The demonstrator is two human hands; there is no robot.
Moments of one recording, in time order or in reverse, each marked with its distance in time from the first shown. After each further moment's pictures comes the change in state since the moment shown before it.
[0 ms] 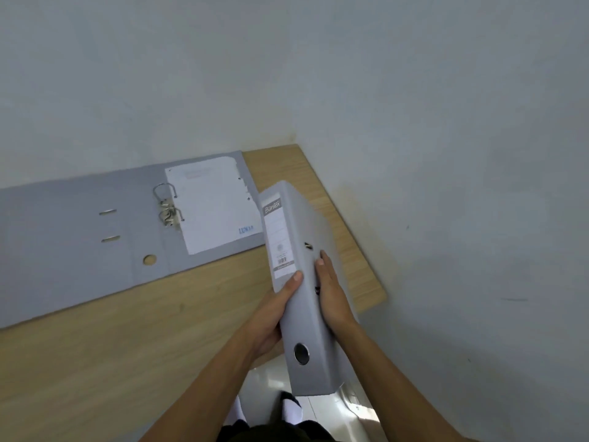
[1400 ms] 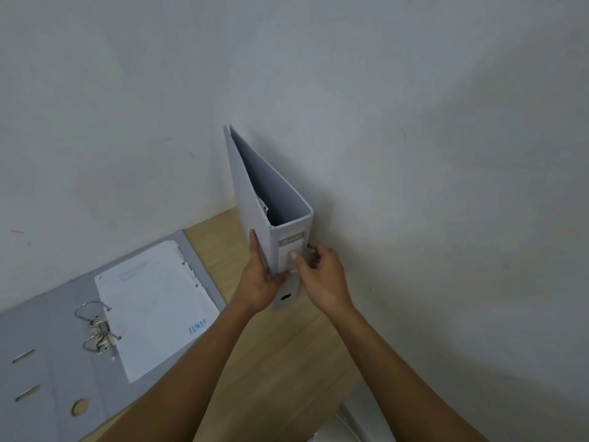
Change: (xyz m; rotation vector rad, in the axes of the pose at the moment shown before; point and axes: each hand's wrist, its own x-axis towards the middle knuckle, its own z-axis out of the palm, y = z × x) left_hand 0.191 0.128 0.069 1.044 0.079 0.483; right_hand 0.139 -0.098 -0.100 0.028 0.285 -0.274
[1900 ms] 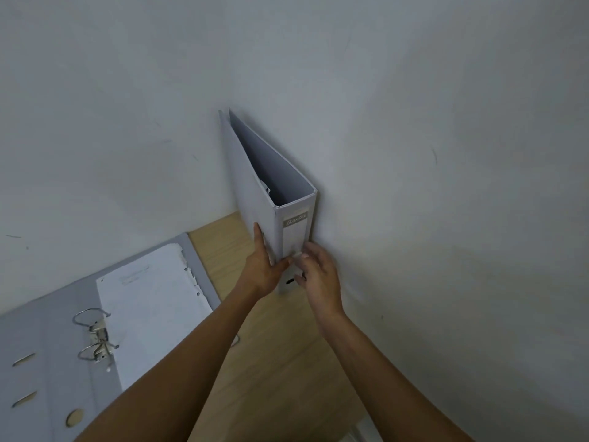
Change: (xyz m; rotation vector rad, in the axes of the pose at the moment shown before) left_hand 0.065 0.009 -0.002 0.045 0.025 -0.129; right_hand 0.047 0.011 0.027 0.411 -0.007 0.235
